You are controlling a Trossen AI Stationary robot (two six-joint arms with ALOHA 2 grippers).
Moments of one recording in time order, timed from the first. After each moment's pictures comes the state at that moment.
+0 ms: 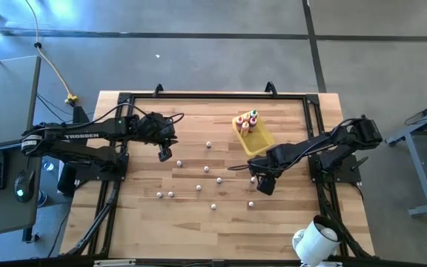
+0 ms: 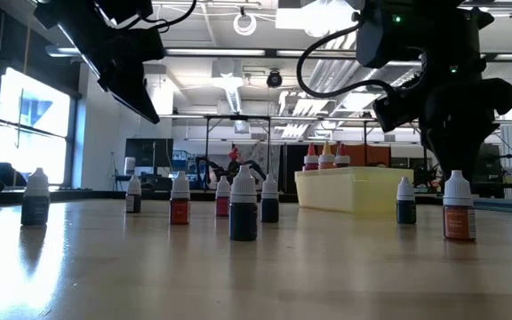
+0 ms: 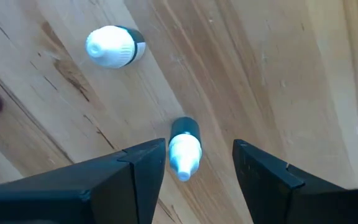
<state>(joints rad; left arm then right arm) 0.25 1.00 0.73 -0.52 -0.06 -0.03 0.14 1.56 0.88 -0.84 -0.04 0.65</state>
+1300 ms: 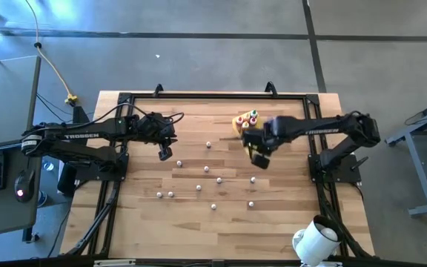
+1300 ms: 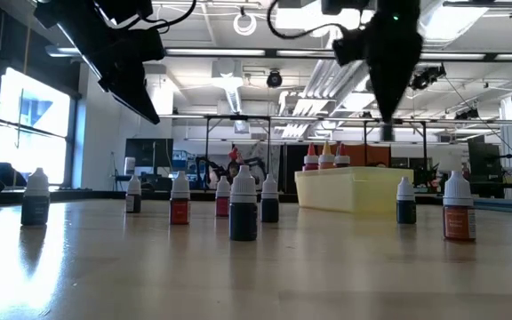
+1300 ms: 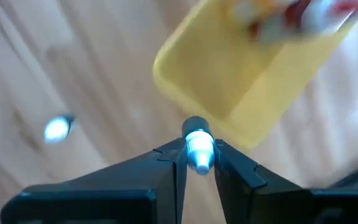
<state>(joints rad) 0.25 1.00 0.73 -0.52 -0.10 -0.03 -0.05 1.56 1.30 -1.25 0.23 0.39</state>
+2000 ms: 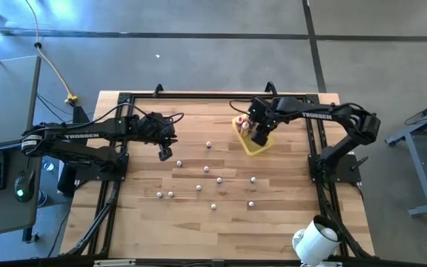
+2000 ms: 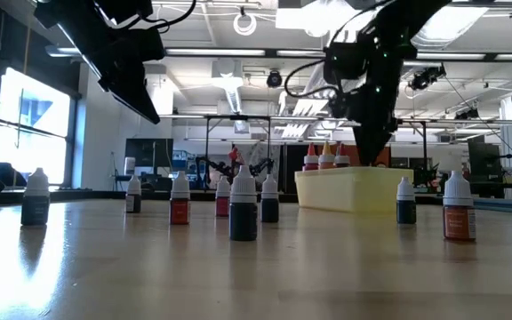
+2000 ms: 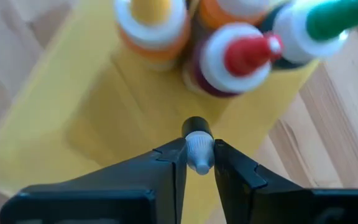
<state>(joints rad) 0.25 1.00 0.73 -0.51 -0.09 -0.03 -0.48 1.56 1.05 -0.80 0.07 0.04</state>
